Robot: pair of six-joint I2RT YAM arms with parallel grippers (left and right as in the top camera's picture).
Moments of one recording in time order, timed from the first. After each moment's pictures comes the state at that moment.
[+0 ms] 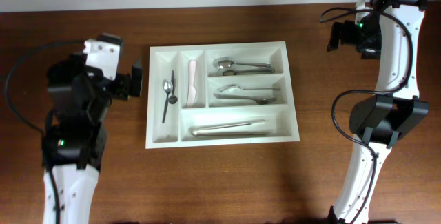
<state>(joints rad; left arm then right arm) 0.05 1.10 1.06 -0.36 0.10 0.27 -0.20 2.44 2.67 -1.69 -0.11 0.03</state>
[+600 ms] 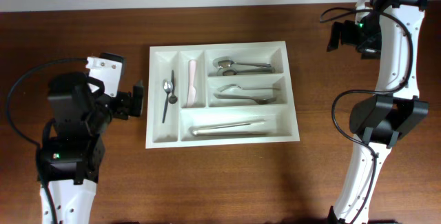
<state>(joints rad) 0.05 1.05 1.06 -0.57 0.12 0.26 -0.20 2.44 2.67 -1.69 -0.11 0.03</state>
